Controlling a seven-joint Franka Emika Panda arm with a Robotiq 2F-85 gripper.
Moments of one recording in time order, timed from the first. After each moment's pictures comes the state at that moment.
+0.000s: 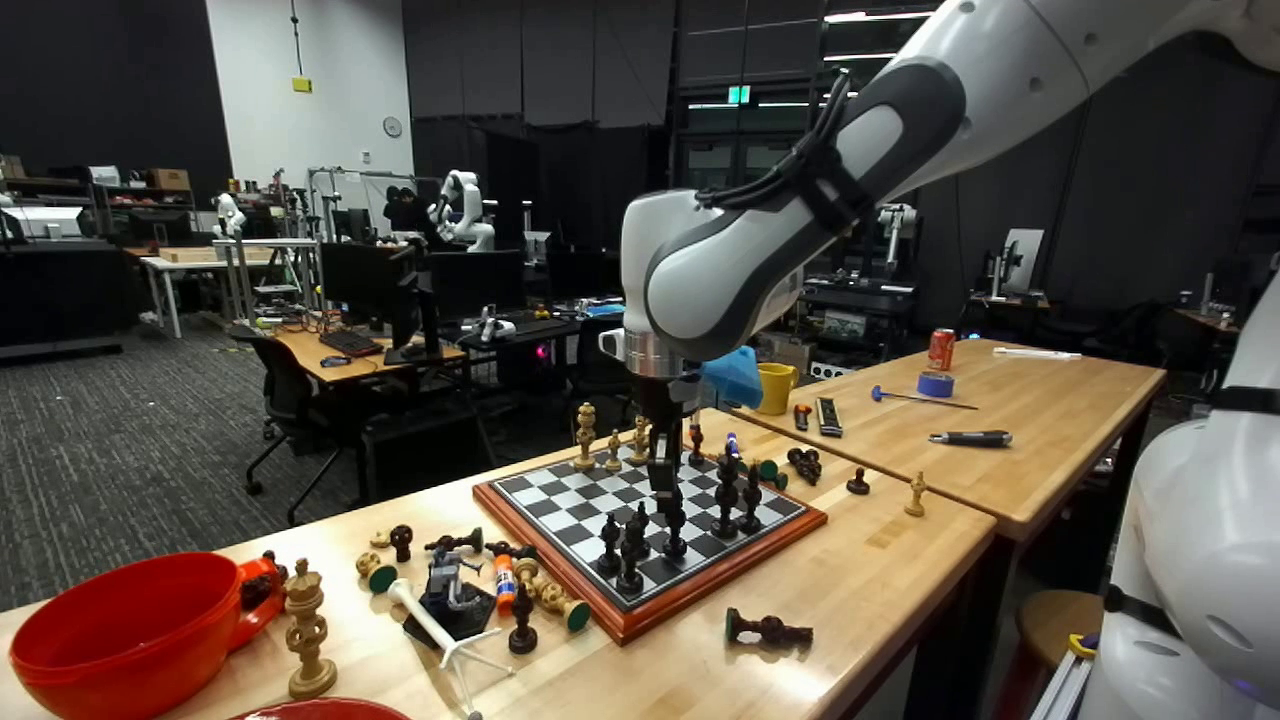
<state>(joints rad) 0.16 -0.20 0.06 -2.50 -0.11 2.31 -0.42</state>
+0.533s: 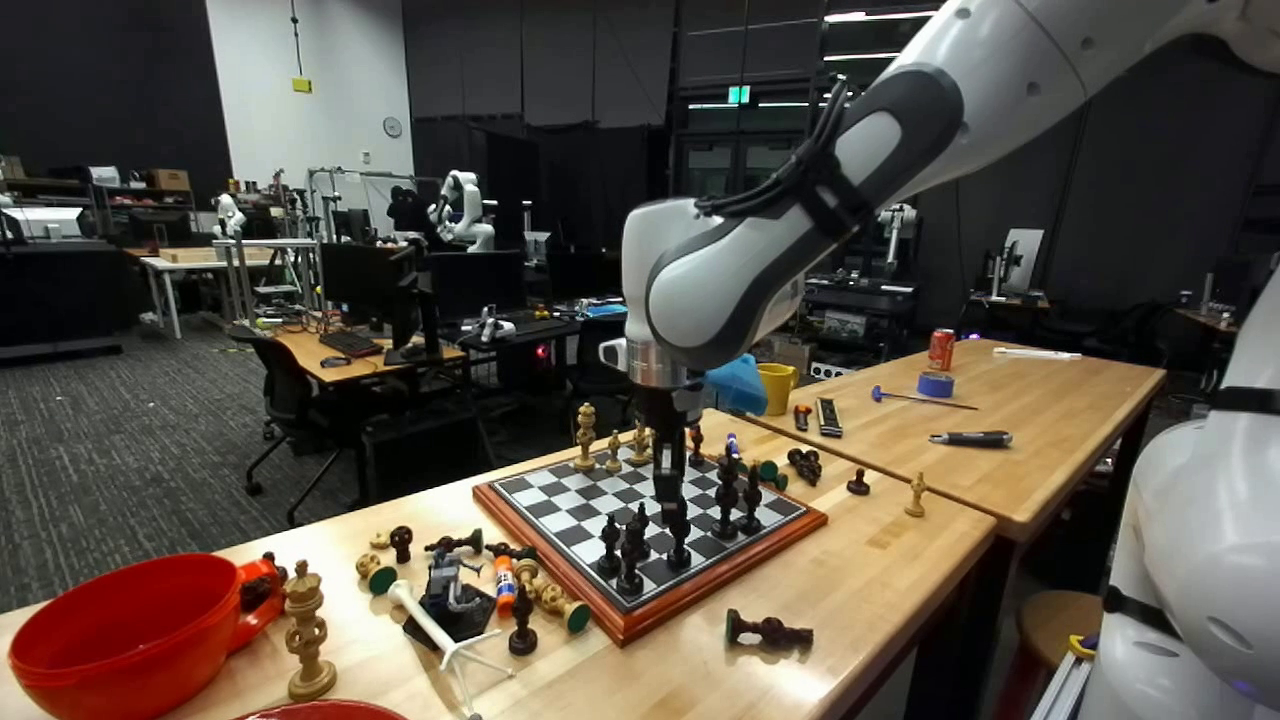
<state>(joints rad) 0.17 -0.20 0.06 -2.52 -0.10 2.31 -0.47</state>
